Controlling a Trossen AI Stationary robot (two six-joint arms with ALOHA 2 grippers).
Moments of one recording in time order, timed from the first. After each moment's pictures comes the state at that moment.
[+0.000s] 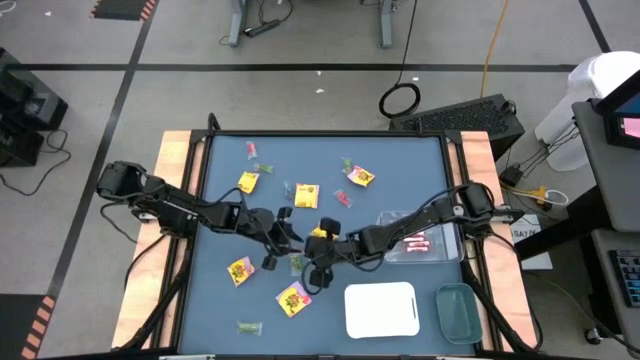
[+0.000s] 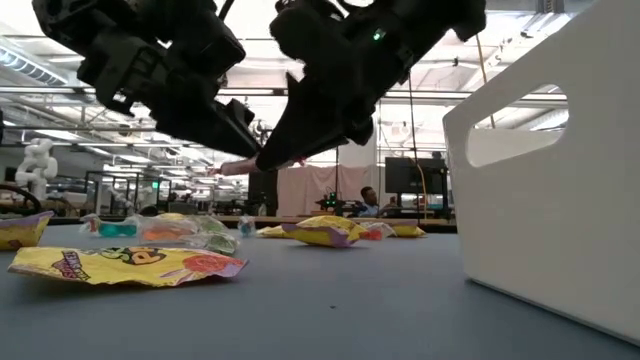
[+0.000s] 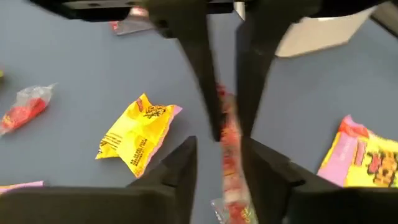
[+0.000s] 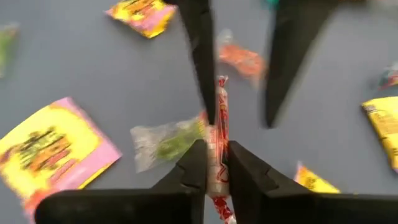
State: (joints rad) left arm -0.15 1.45 0.56 0.33 0.09 0.09; right arm 0.28 1.99 1.32 -0.11 0.32 0.34
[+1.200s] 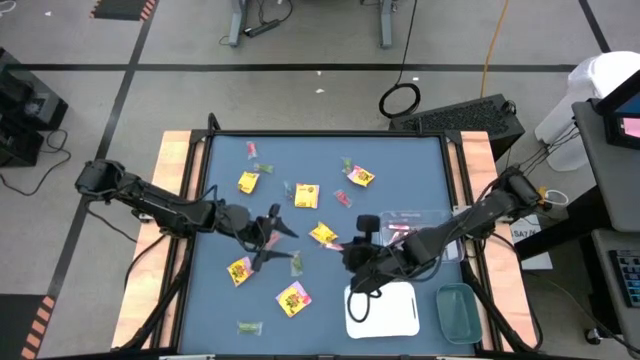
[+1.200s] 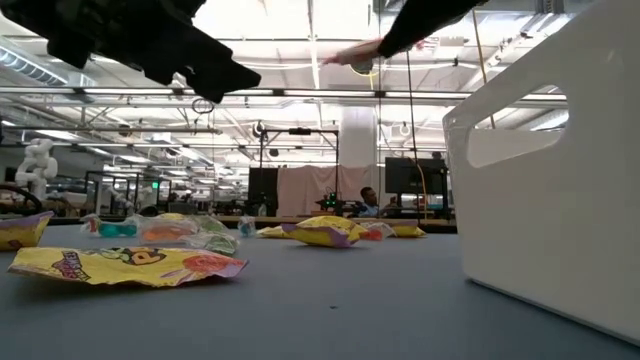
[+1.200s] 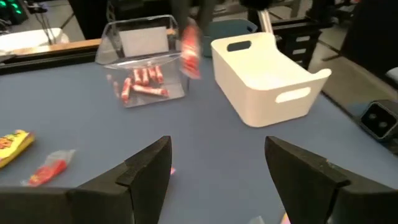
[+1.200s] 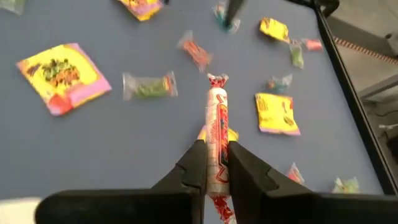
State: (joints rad) left arm -0.21 1.22 0.48 0.44 0.05 0.06; right arm 0.48 1.66 1.32 -0.61 0.63 0.27
